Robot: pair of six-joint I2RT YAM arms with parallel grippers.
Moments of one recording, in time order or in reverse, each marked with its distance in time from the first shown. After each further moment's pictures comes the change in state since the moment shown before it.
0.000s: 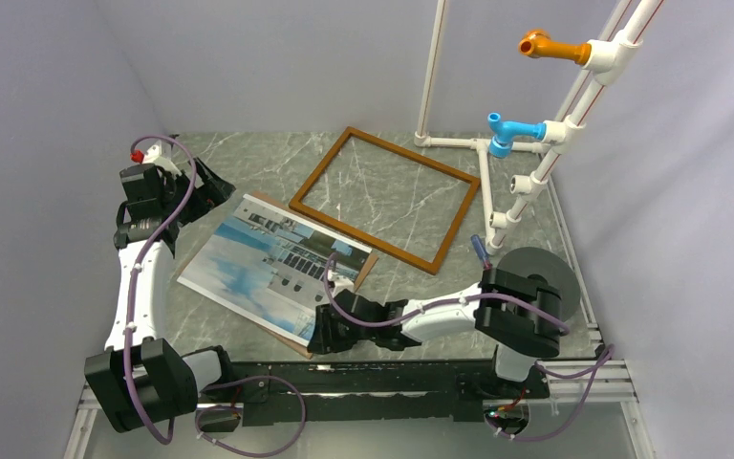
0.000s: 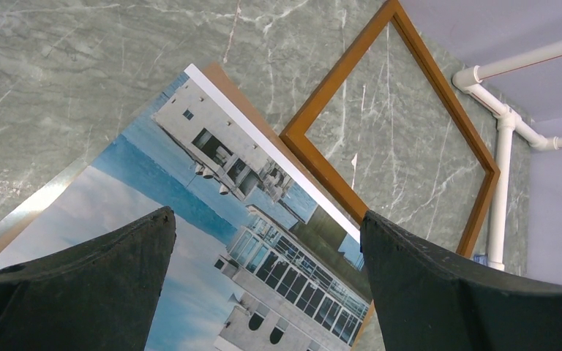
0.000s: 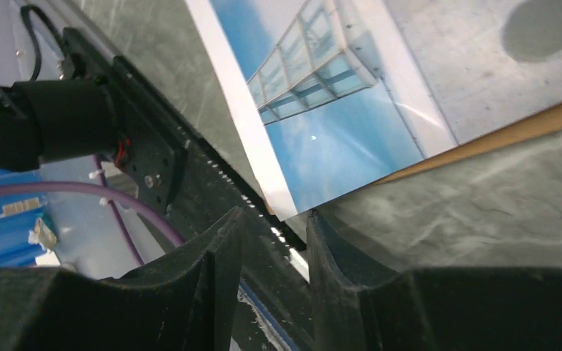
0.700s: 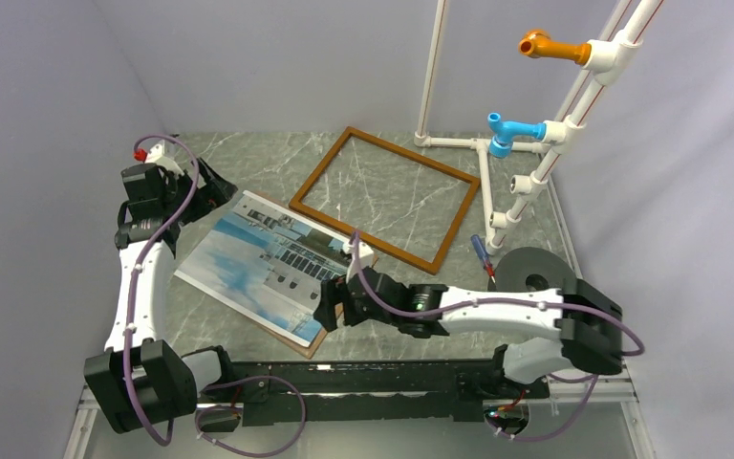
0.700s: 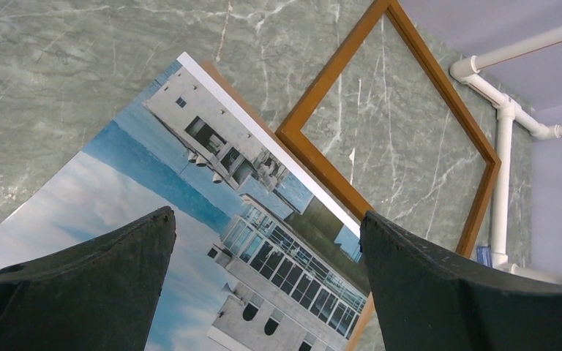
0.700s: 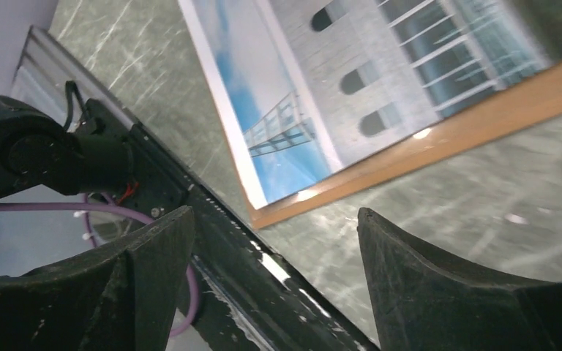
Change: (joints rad) left arm -0.012 -0.002 0.000 -0.002 0.009 0.019; right arm -0.026 -0.289 0.083 -0.269 0.207 -0.263
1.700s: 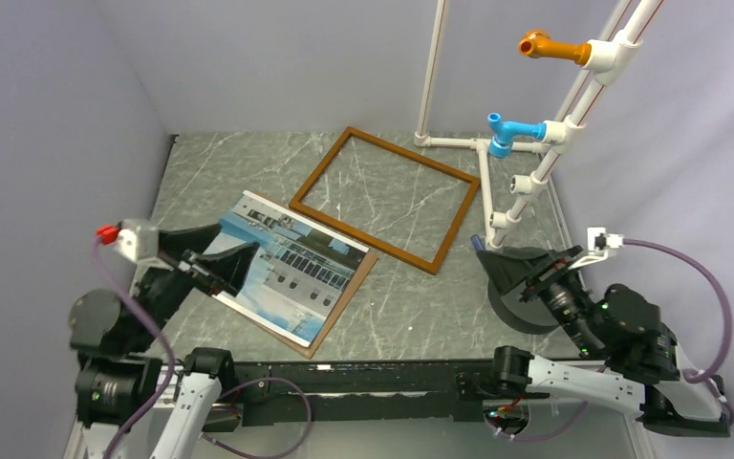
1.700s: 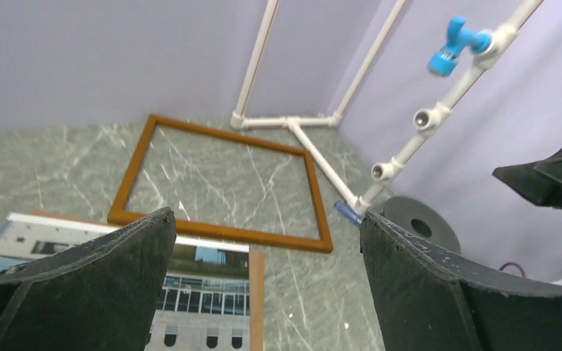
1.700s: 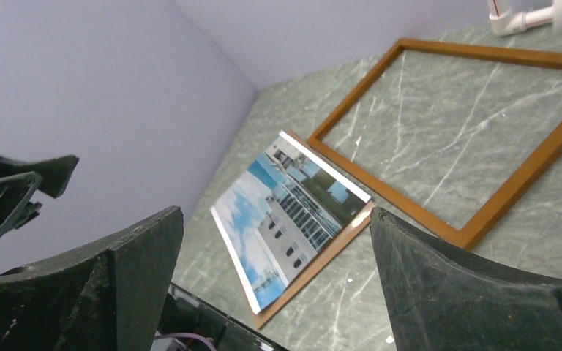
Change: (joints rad) left arm -0.365 -0.790 -0.025 -0.099 0.048 -0.003; right arm 0.001 -1.135 0.121 -0.644 0.593 -0.129
